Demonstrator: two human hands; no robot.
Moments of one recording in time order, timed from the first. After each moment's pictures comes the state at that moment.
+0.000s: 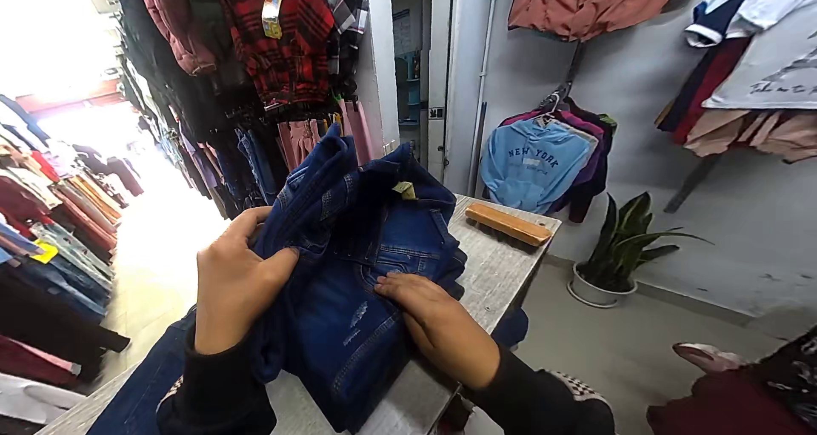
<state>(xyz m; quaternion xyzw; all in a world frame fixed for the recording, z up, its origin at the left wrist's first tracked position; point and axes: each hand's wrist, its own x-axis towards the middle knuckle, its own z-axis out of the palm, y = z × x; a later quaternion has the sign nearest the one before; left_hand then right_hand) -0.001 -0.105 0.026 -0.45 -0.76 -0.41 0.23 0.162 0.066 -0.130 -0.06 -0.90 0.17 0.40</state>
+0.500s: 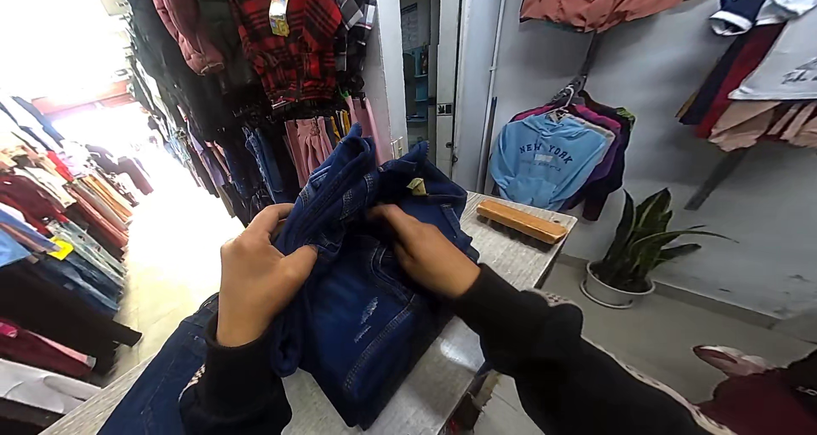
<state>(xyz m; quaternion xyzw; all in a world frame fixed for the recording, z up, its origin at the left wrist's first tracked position) 0.001 -0.104 0.024 -0.48 -0.75 -0.41 0.21 0.131 0.093 -0.035 -0.02 -0.89 0.22 0.40</state>
